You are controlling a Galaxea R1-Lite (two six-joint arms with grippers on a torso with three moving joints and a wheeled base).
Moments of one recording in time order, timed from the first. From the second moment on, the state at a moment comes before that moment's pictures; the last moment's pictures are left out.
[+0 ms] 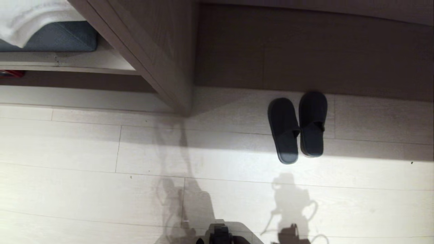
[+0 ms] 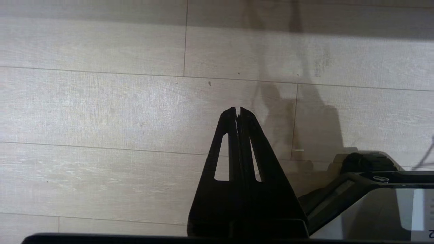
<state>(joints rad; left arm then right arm) 0.00 0.00 0.00 0.00 0.00 -0.01 -0.01 0.00 0.00 0.00 0.01 -0.08</state>
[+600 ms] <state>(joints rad) 0.00 0.00 0.00 0.00 0.00 -0.01 -0.01 0.00 0.00 0.00 0.01 -0.08</state>
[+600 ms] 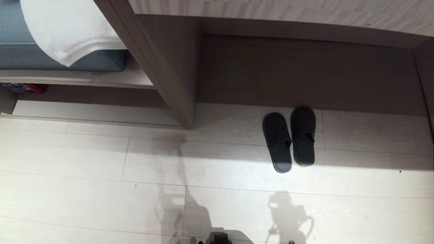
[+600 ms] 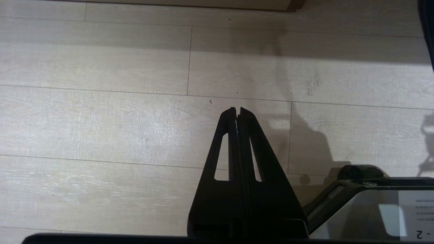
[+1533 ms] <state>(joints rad) 0.00 0.00 0.00 0.00 0.00 -0.01 -0.01 0.00 0.00 0.00 0.01 -0.07</state>
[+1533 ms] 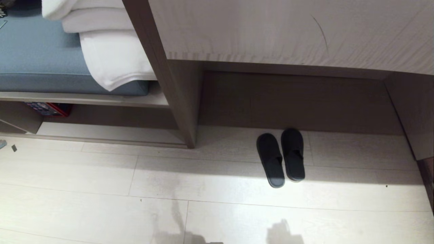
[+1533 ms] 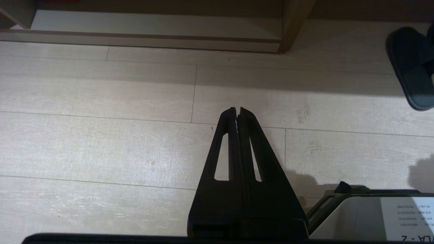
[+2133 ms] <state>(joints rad) 0.00 0.00 0.00 0.00 0.00 -0.01 -0.01 0.00 0.00 0.00 0.01 -0.06</state>
